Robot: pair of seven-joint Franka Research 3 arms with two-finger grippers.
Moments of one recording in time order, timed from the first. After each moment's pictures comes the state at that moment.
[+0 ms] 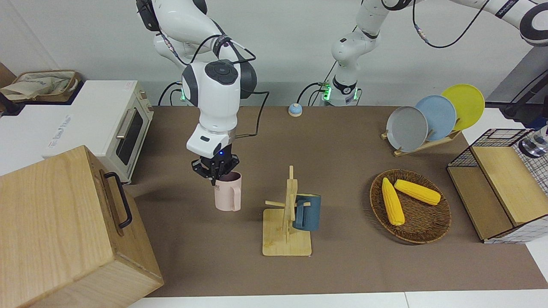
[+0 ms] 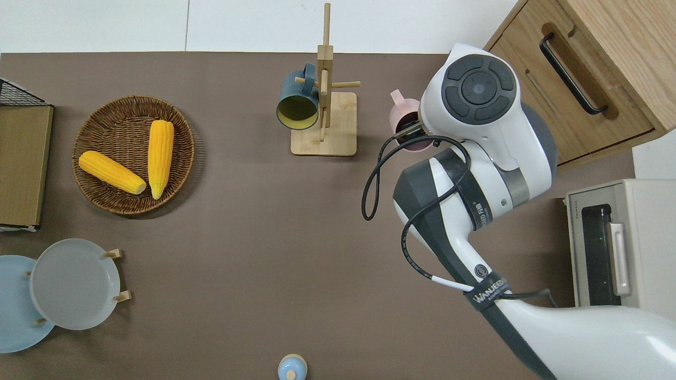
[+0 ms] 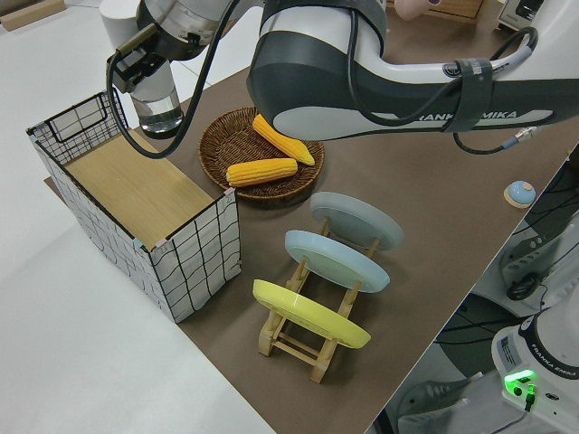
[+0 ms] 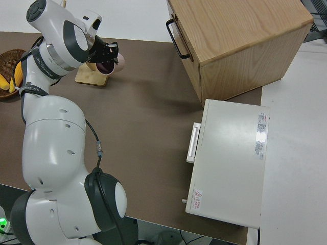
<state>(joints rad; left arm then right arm) 0.51 0.21 0.03 -1.42 -0.42 2.16 0.58 0.18 0.44 0.20 -1.35 -0.33 1.86 0.12</state>
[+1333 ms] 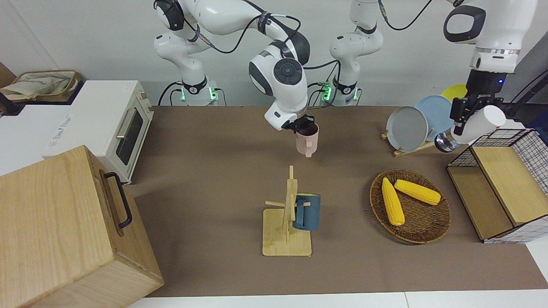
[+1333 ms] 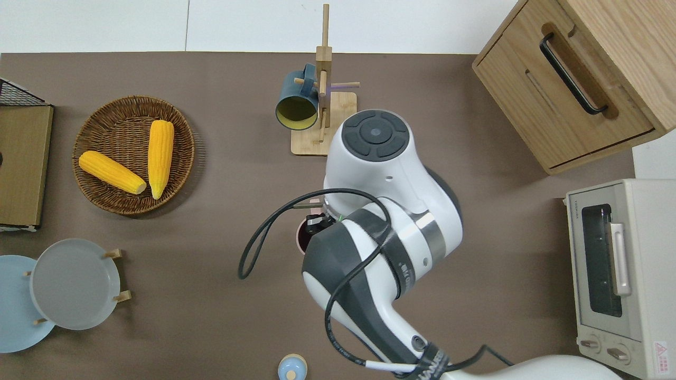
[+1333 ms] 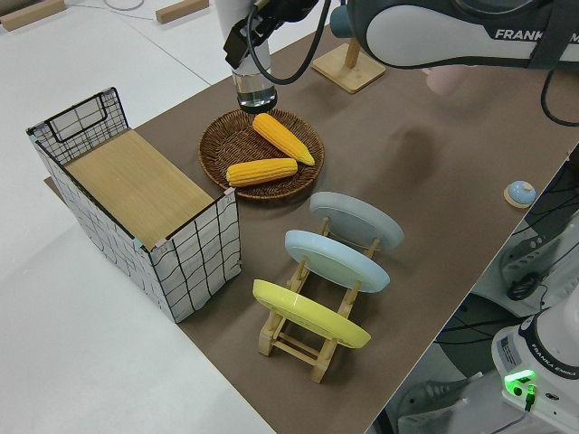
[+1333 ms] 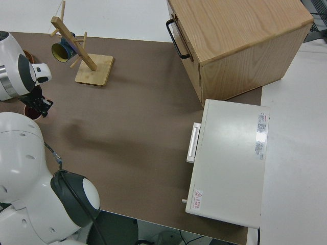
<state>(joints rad) 0.25 -0.12 -0.04 -1.89 -0.17 2.24 0.13 0.44 0.45 0.27 -1.43 0.19 1.77 0.77</state>
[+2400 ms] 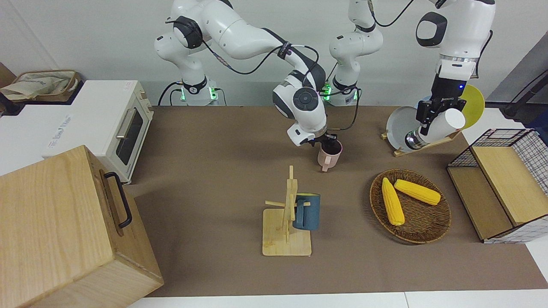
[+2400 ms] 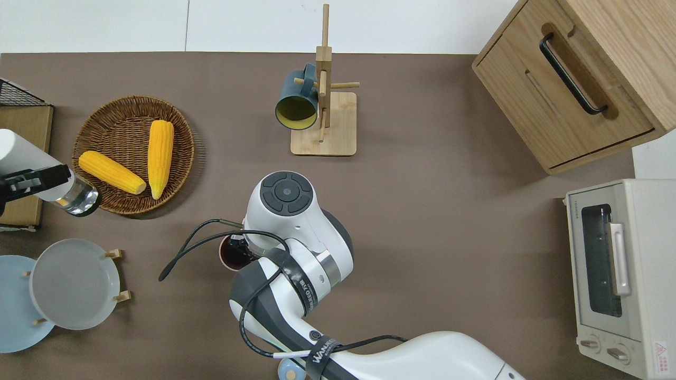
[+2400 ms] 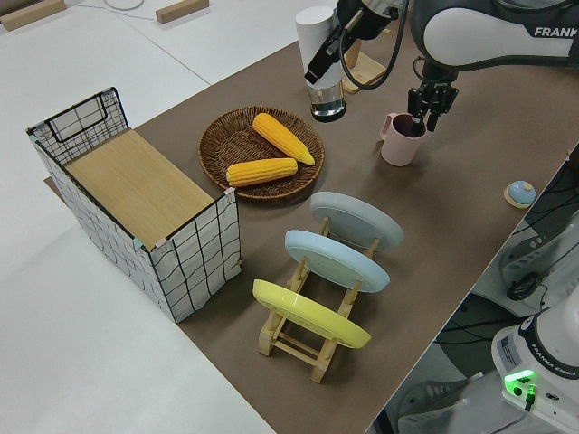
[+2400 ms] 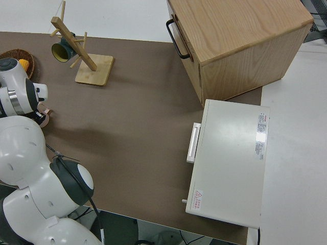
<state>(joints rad) 0.25 -0.21 -0.14 -2.05 -0.13 2.26 0.00 0.53 0.64 0.26 -1.39 0.25 2.05 0.97</state>
